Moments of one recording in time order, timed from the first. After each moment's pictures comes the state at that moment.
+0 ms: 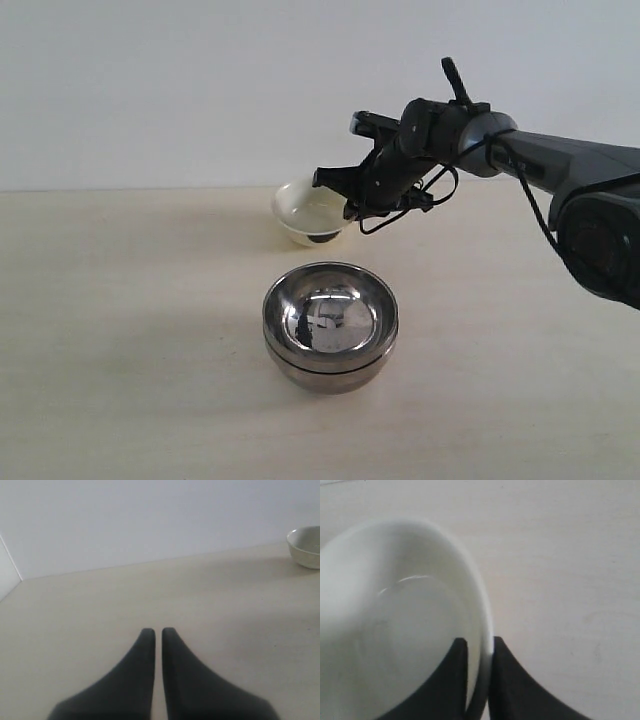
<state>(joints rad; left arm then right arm) 0.03 0.00 0.00 0.05 0.26 0.09 0.36 2.57 -2.25 0.29 0.69 0.15</state>
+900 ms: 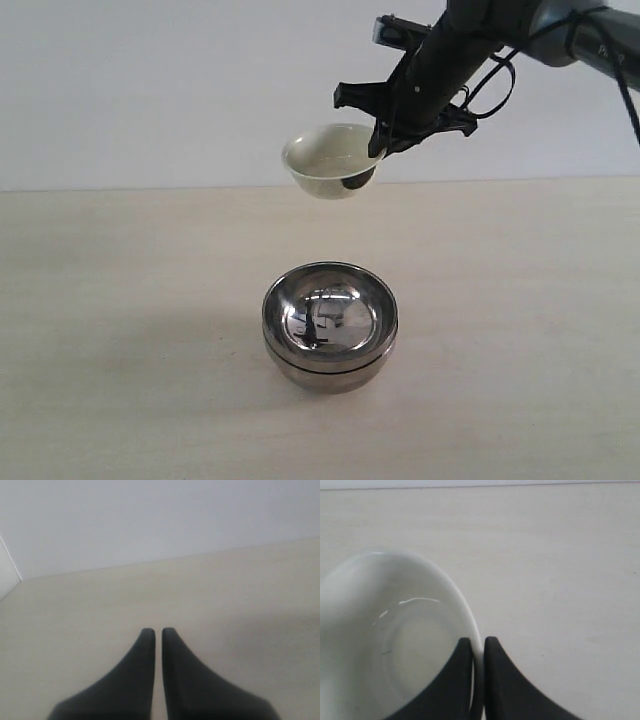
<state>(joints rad) 0.03 0.00 0.00 0.05 0.26 0.09 0.32 2.31 -2.25 0.27 1.03 0.12</state>
